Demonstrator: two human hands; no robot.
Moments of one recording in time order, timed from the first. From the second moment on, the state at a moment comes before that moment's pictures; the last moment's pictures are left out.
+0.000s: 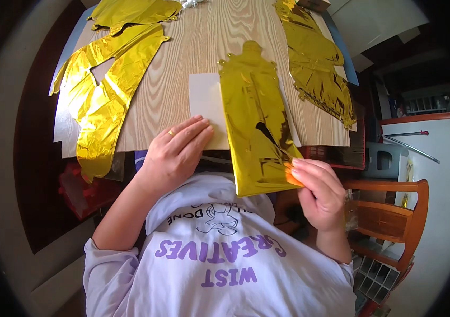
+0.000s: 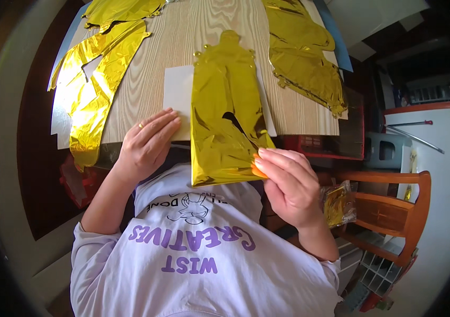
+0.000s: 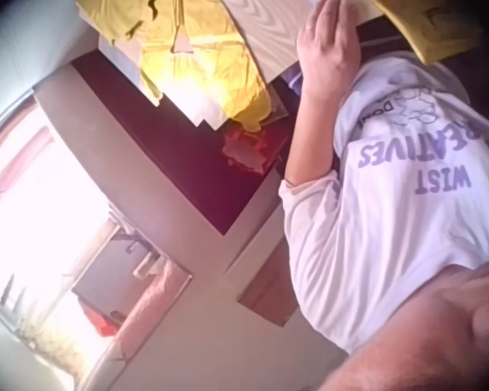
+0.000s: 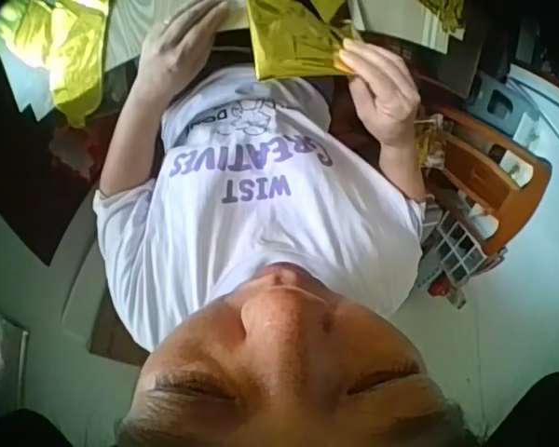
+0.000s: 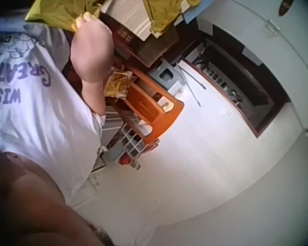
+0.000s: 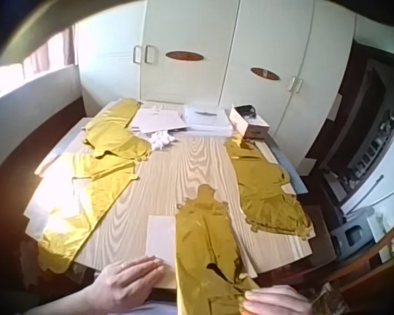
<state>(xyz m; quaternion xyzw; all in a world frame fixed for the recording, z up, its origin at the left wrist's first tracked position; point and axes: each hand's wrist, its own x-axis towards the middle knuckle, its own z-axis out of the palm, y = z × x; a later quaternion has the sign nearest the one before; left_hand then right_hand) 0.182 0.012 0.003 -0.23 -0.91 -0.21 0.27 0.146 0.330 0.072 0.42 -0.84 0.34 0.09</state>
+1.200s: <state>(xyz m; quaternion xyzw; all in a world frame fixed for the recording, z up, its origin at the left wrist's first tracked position) 0.189 0.013 0.024 -0.26 -0.91 -0.26 0.21 0.131 0.323 0.053 0.45 -0.83 0.28 0.19</state>
